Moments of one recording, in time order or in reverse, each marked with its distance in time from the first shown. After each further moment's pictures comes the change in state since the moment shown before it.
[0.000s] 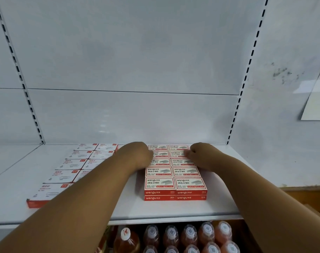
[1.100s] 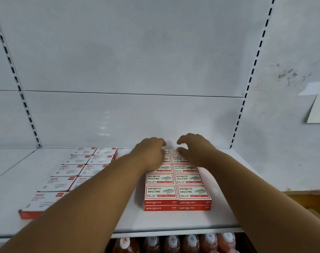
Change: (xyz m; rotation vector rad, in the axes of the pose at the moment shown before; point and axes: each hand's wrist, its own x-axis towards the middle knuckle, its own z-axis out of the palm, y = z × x) left_hand 0.019 0.022 0.004 -0.149 0.157 0.248; right_hand 0.025 -0.022 -0.004 -0.174 0.205 -0.205
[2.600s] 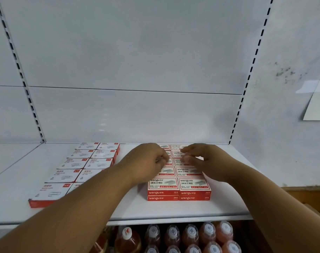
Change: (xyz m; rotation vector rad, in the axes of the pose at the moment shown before) left_hand -0.062 -0.002 -0.015 -0.049 0.002 0.162; right_hand -0.074 0.002 -0.019 0.348 -0.094 -0.103
